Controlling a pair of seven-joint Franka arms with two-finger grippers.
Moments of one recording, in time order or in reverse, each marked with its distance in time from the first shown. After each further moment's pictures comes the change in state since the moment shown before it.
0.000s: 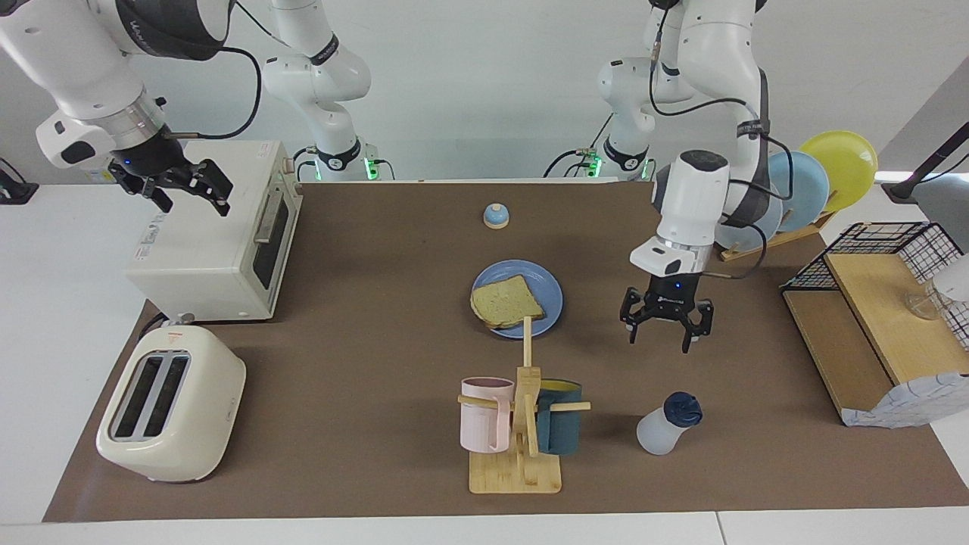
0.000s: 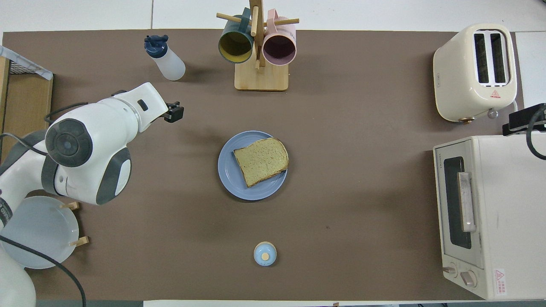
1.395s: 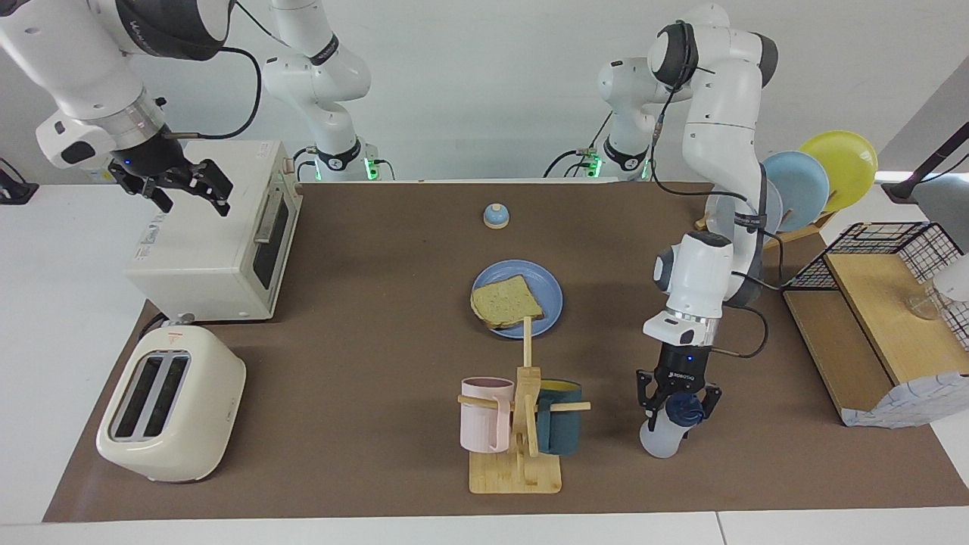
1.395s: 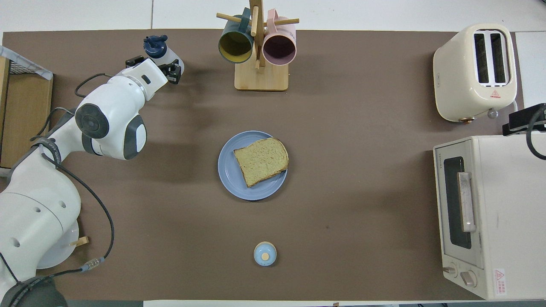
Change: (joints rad) left arm 0.074 0.519 0.026 0.304 -0.002 0.531 0.125; right arm 0.000 0.000 0.000 0.000 0.000 0.000 0.000
